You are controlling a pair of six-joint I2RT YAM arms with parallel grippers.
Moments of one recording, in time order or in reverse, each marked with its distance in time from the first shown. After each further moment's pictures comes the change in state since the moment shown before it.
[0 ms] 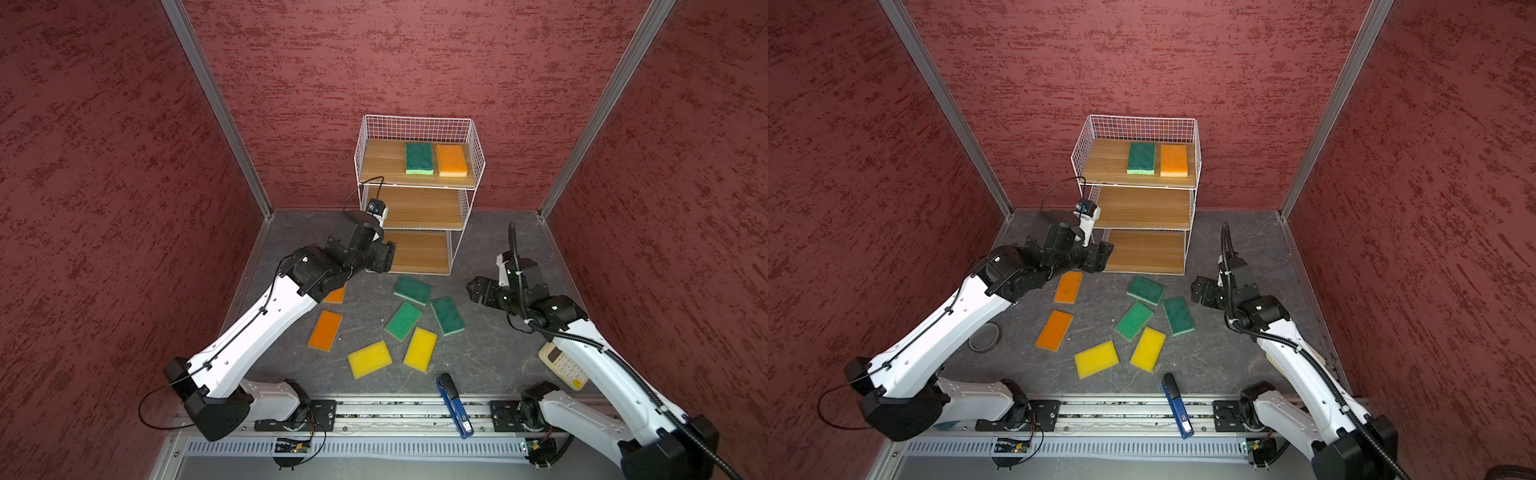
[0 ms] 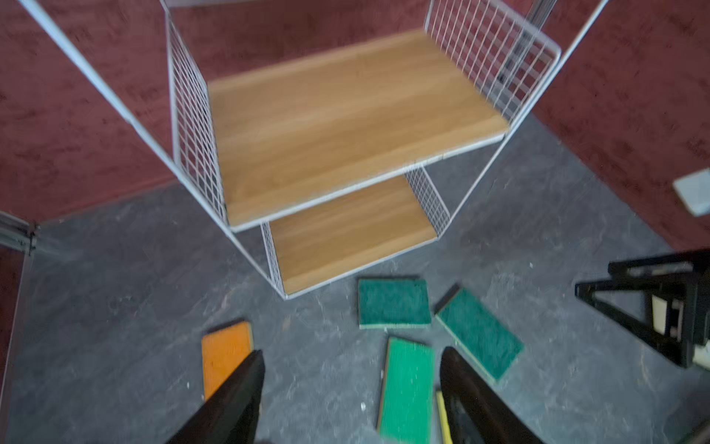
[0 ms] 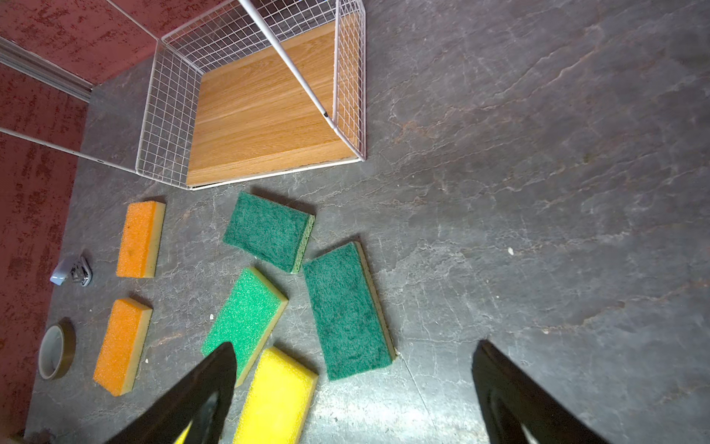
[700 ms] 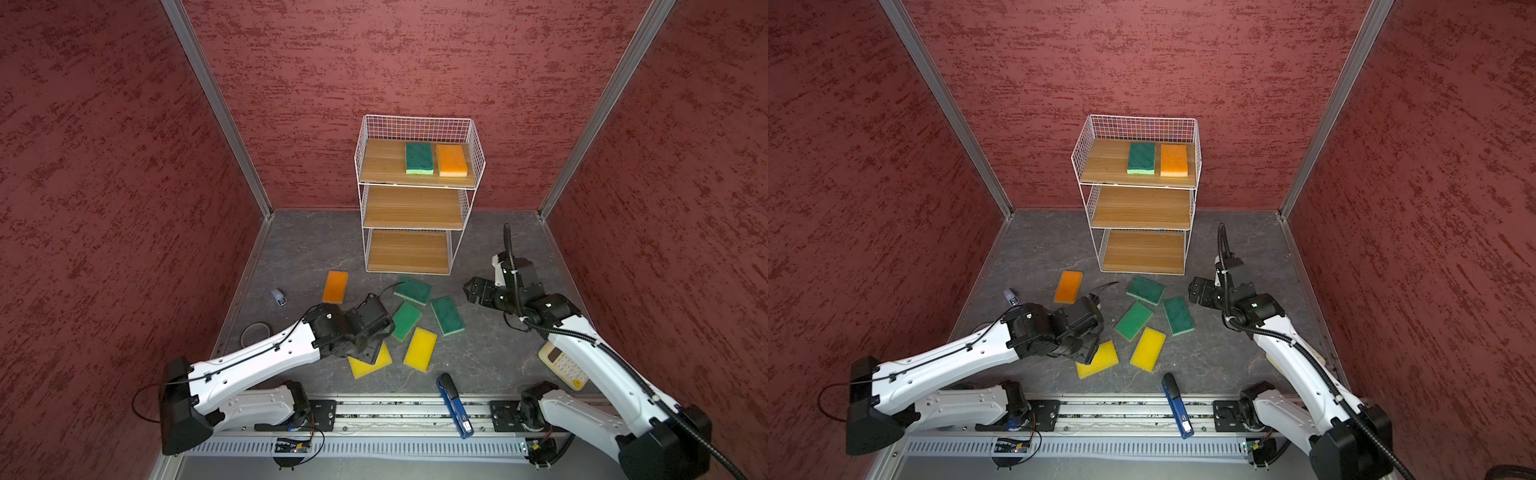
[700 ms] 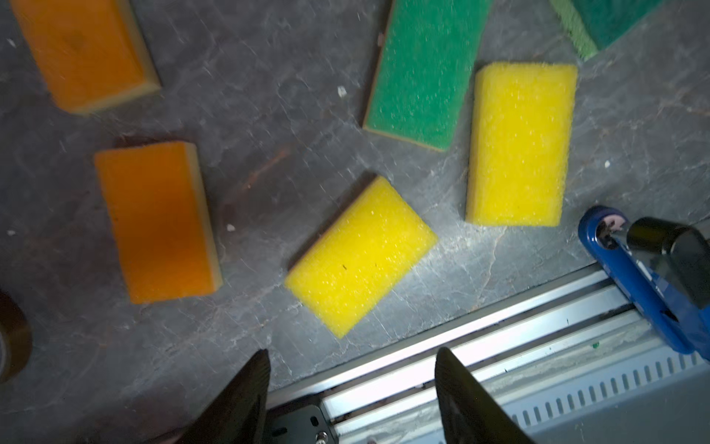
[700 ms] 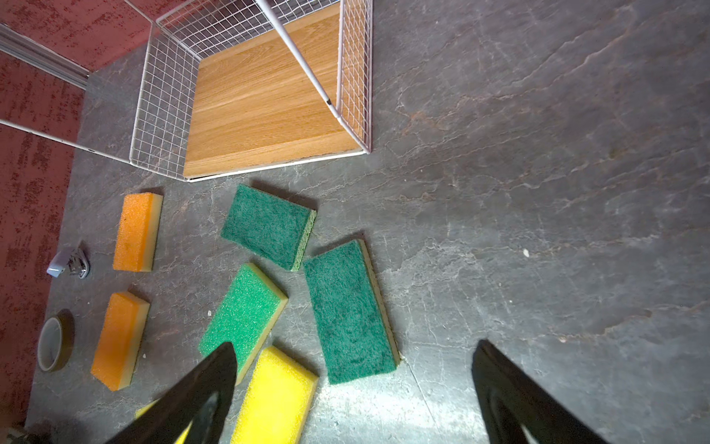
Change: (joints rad) left arm -0.334 -0.159 -0.526 -0.291 0.088 -0.458; right arm 0.000 0.032 -0.019 0.037 -0.026 -0.008
